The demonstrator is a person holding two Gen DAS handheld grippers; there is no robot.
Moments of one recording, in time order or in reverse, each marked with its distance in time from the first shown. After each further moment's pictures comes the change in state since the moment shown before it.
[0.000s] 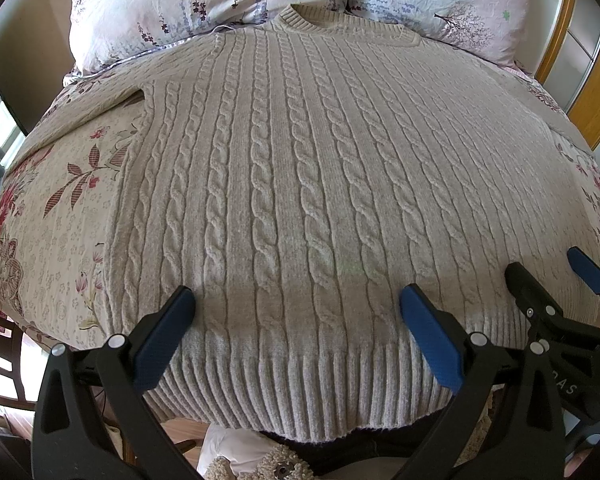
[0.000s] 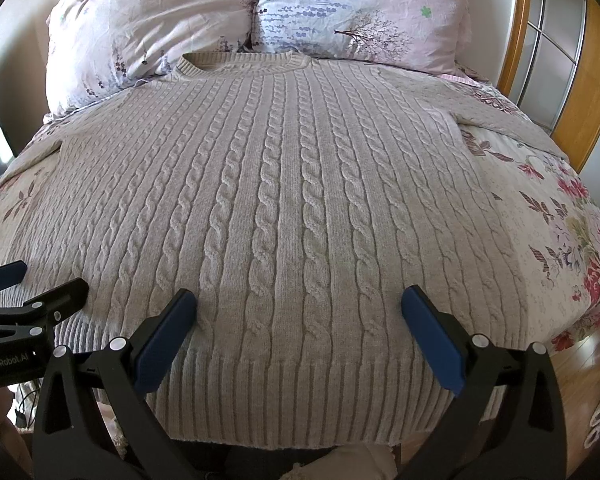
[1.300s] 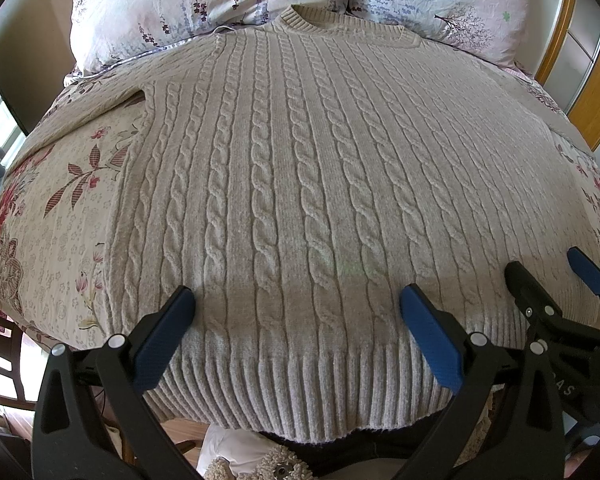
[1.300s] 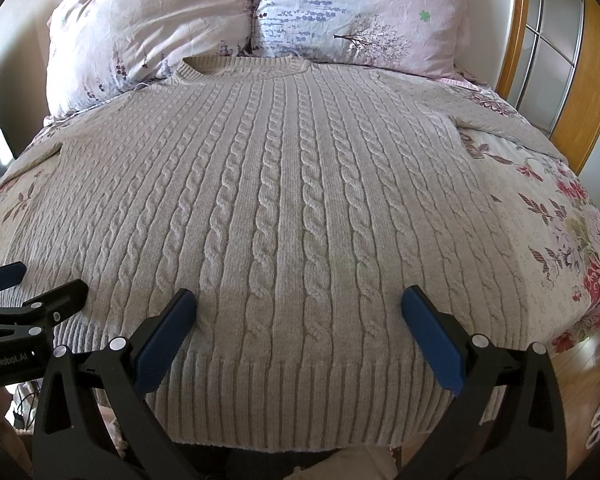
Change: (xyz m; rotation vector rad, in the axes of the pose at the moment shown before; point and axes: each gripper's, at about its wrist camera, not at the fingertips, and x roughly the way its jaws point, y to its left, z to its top) left arm 0.000 0.000 0.000 0.000 -0.003 0.000; right arm 0.000 0.000 -0.001 0.000 -0.014 -0.001
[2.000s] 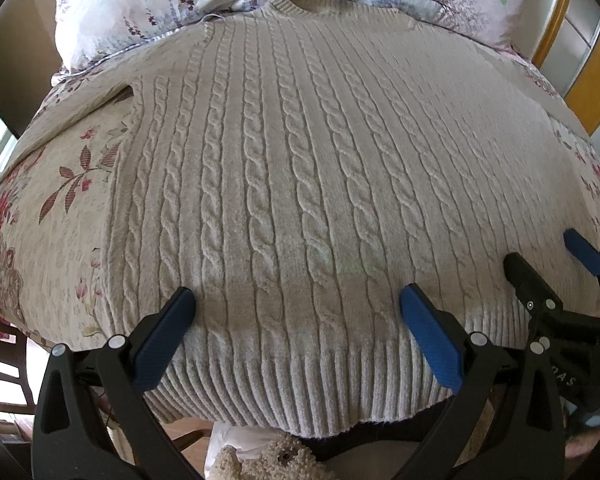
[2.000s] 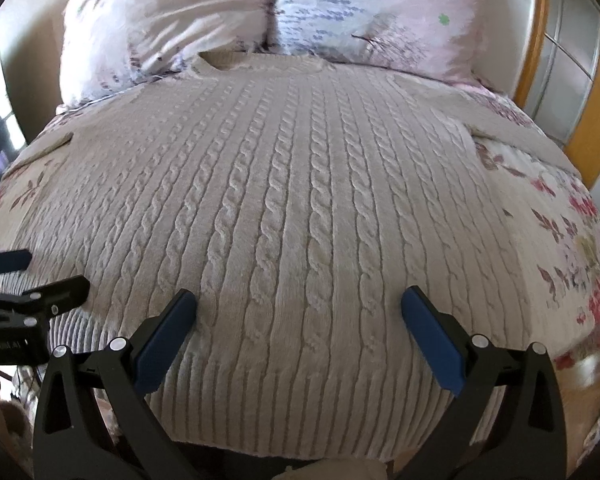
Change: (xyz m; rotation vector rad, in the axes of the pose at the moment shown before) left arm 0.007 -0.001 0.013 0.040 0.072 -0.017; right arm 0.003 0.001 0.001 -0.071 -0.007 0.055
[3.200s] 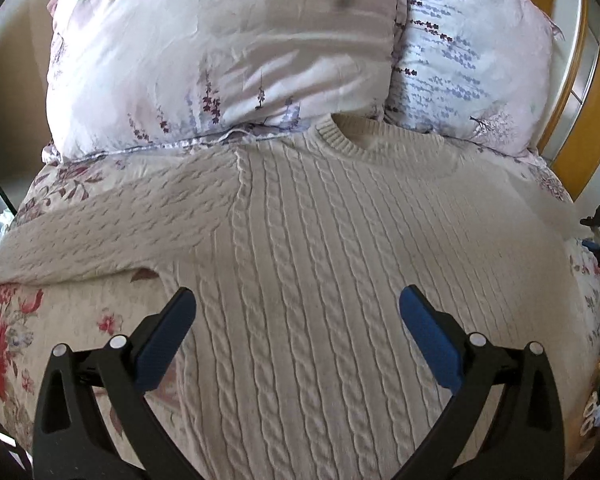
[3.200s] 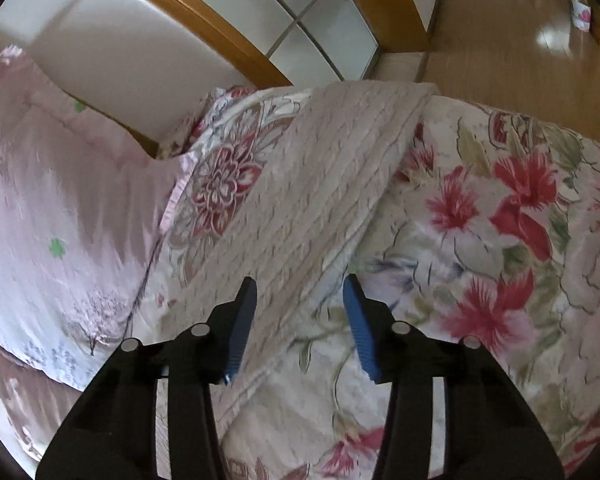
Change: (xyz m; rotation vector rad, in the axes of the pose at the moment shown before) left arm 0.007 0.074 0.136 -0.018 -0.262 -0.057; right arm 0.073 -0.374 0.090 1.164 -0.074 -0.074
